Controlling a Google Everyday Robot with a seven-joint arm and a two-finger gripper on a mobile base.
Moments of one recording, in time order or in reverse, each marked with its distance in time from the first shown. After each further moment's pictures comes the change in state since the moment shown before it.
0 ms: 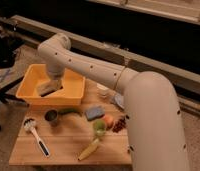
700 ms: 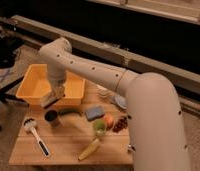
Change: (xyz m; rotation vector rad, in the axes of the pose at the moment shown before) arm -0.004 0.045 0.005 -0.163 -0.061 -0.200
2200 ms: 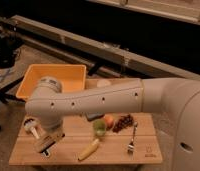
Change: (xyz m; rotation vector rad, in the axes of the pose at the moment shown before) arm -0.107 0.191 0.010 -0.073 0.068 0.000
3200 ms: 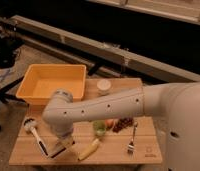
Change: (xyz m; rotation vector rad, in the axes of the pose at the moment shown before) arm 0.025 0.023 0.051 -0.058 0.010 0.070
